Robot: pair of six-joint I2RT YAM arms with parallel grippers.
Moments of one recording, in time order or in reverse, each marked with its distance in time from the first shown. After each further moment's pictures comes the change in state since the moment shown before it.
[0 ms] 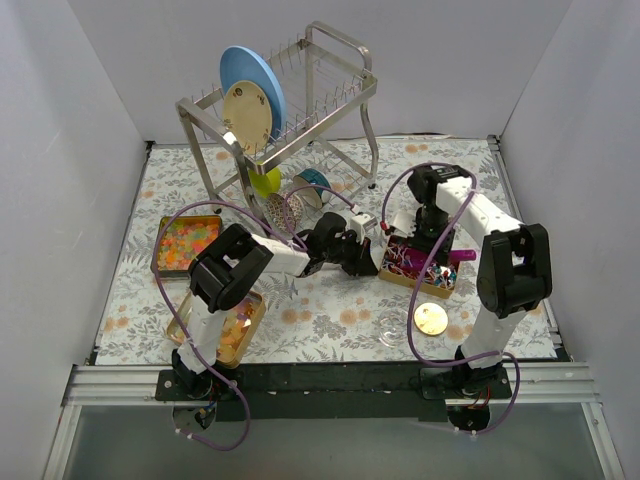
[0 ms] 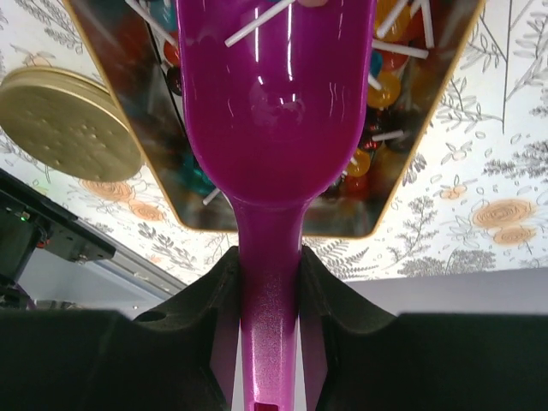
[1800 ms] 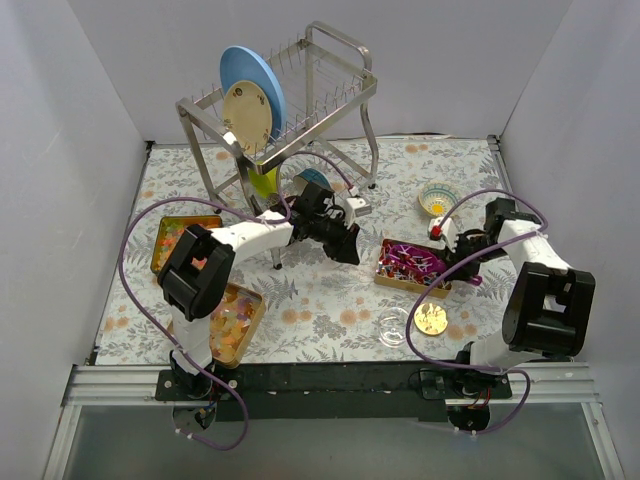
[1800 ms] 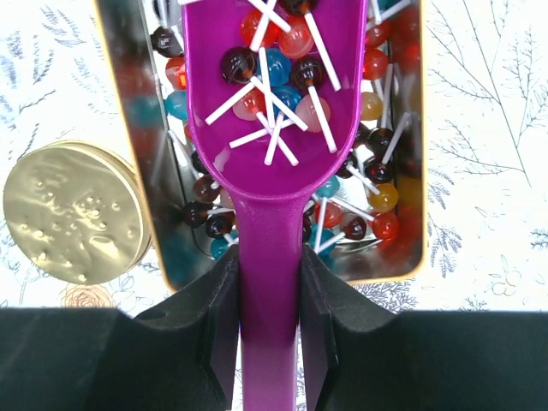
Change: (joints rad) left arm 0.108 -0.178 0.188 -0.668 0.181 0.430; right arm -0.455 -0.285 -0.468 0.392 -0.648 -0.378
